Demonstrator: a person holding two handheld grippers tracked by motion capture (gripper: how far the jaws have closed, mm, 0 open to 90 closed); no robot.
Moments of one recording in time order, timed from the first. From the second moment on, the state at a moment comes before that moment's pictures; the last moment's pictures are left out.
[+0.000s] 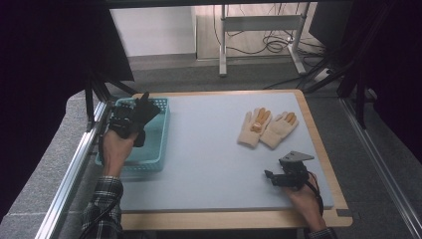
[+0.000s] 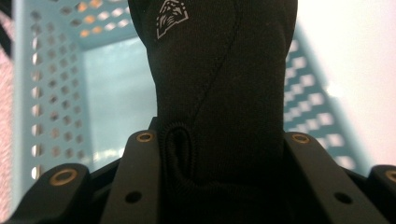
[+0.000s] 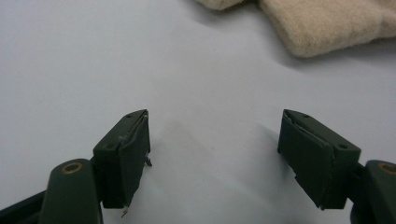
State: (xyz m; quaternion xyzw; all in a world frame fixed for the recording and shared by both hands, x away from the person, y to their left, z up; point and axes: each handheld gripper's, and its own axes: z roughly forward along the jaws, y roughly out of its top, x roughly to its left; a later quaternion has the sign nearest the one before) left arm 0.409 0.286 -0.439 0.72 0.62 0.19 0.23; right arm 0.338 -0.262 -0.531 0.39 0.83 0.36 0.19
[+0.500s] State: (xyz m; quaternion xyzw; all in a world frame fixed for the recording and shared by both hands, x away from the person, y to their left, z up) left arm 0.435 0.325 -0.484 0.70 0.68 0.15 0.15; right arm 0.338 -0.262 -0.531 0.39 0.83 0.36 0.19
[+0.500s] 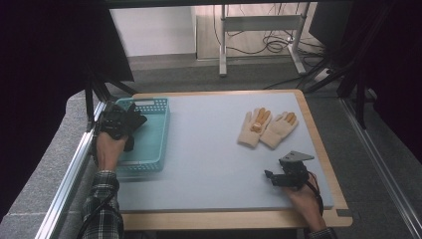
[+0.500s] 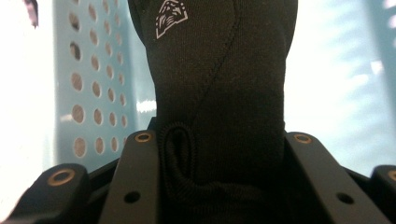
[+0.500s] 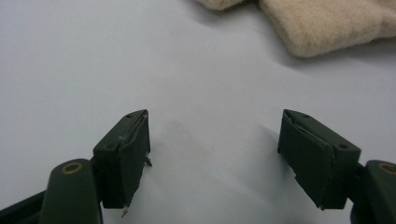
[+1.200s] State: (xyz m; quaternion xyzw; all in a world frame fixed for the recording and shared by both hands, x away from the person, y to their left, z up) left arm 0.448 0.317 -0.503 0.73 0.67 0.13 0.06; right arm 0.338 -0.262 -0.531 0.39 0.83 0.36 0.19
